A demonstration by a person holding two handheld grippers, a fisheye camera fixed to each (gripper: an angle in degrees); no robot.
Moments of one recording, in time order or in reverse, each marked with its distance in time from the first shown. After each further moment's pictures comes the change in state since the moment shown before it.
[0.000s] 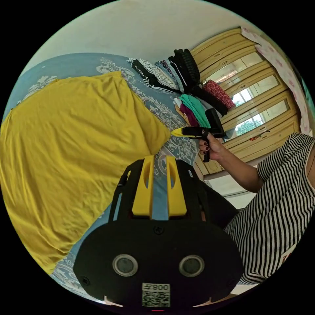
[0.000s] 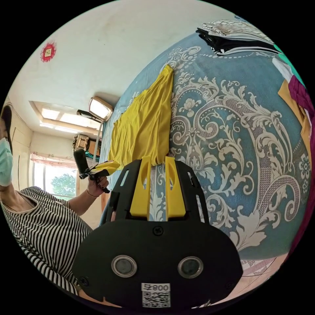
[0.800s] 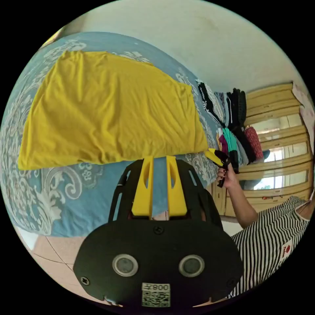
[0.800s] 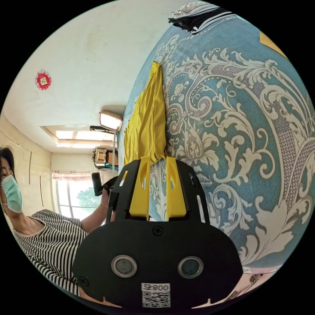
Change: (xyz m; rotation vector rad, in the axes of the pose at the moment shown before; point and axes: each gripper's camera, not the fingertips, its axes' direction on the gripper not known) left arm -0.051 0.155 -0.032 0.132 -0.183 -0.508; right arm 0.048 0.082 -0.005 0.013 -0.233 0.161
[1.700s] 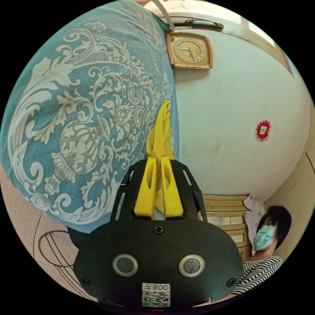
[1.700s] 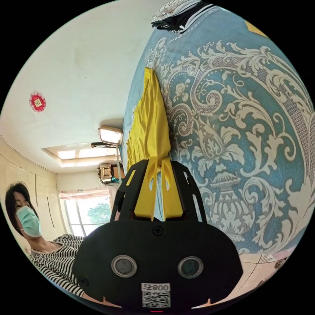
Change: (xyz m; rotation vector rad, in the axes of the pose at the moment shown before) left arm -0.228 0.211 -0.061 0.611 0.503 -0.660; right arm -0.050 0.064 -0.005 0.071 -0.041 0.160
